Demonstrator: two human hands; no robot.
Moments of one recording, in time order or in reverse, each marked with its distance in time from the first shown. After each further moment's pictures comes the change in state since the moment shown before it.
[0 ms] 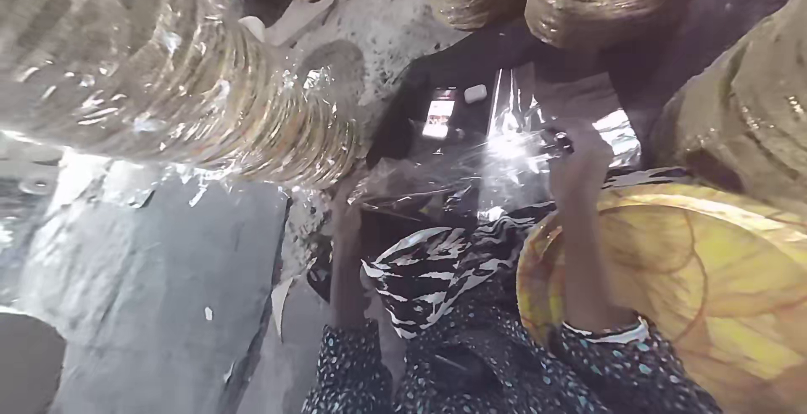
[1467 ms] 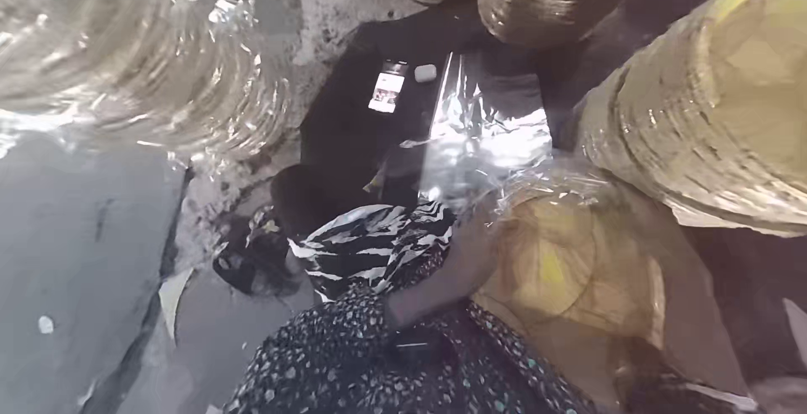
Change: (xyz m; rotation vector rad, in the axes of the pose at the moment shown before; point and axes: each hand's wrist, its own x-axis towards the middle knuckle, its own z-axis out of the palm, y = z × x) left_hand -0.147 0.119 0.183 -0.042 -0.834 0.237; right_hand -0.023 0.060 -0.193 -0.532 -0.640 0.524
